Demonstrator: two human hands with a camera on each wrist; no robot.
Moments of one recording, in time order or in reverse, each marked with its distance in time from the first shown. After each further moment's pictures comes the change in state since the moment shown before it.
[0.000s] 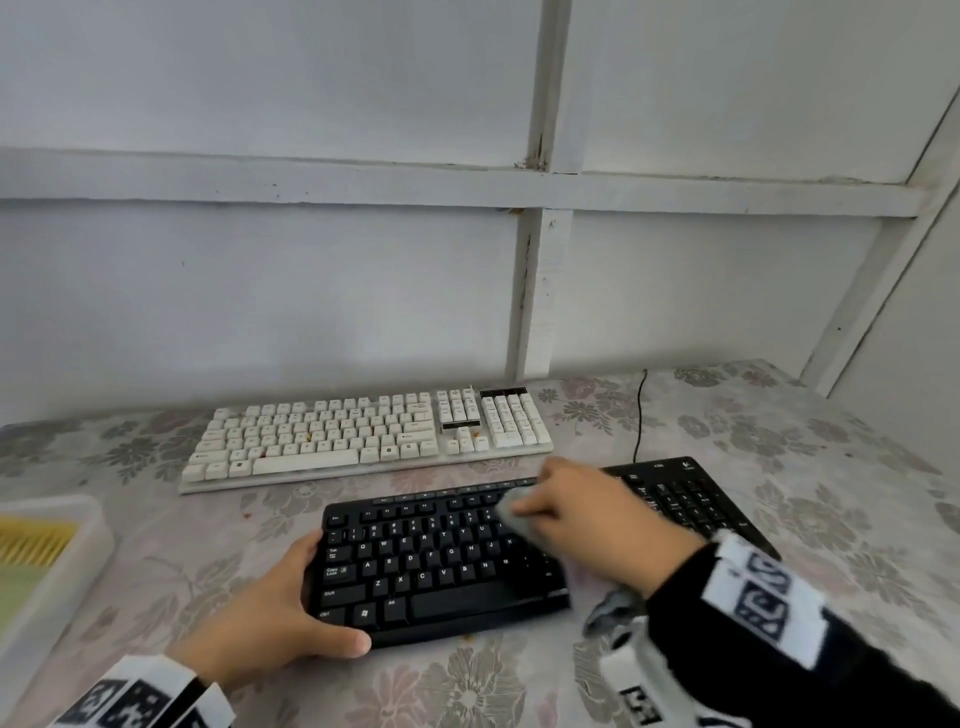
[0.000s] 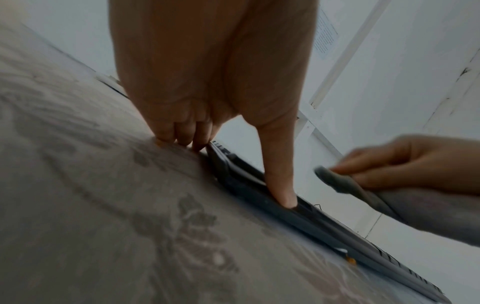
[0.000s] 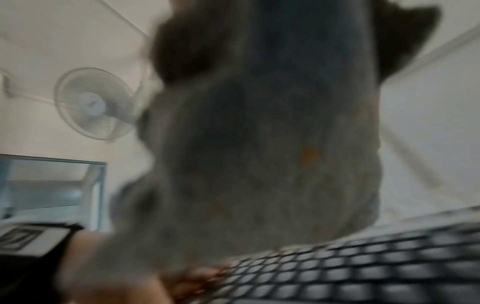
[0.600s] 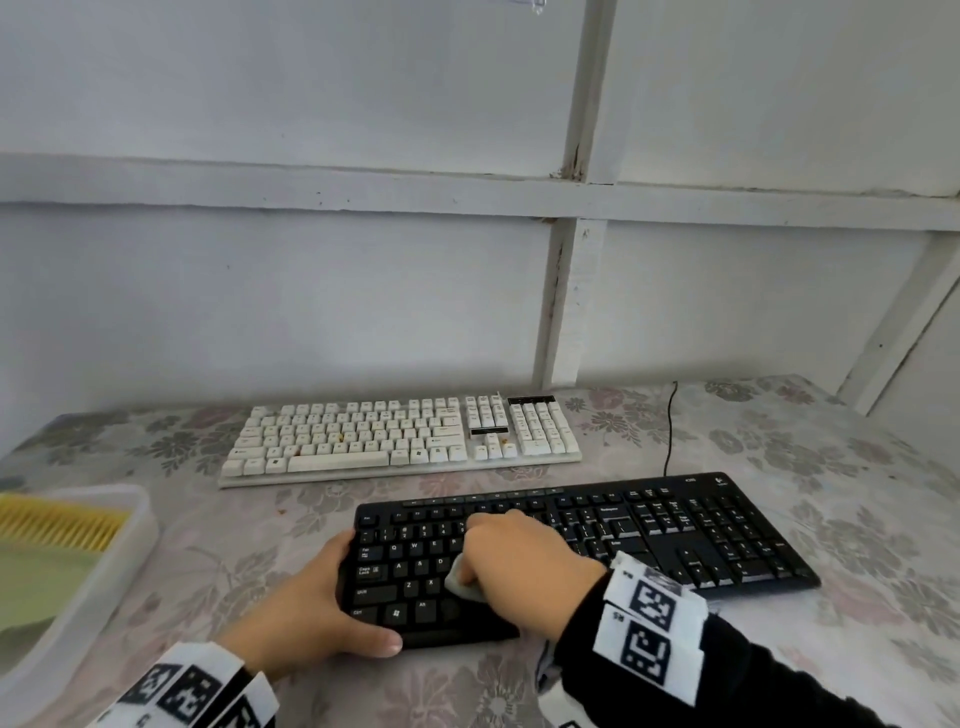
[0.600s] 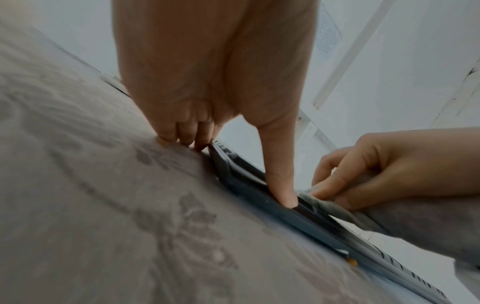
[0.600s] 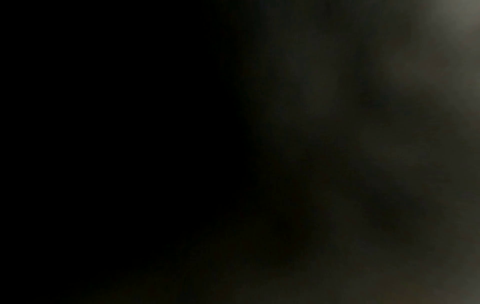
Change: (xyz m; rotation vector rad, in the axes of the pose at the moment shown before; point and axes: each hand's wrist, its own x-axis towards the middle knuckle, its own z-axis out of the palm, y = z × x) left_hand 0.002 0.002 0.002 0.002 0.073 -0.041; right_hand 0.031 -0.064 0.036 -0.073 -0.221 -0.127
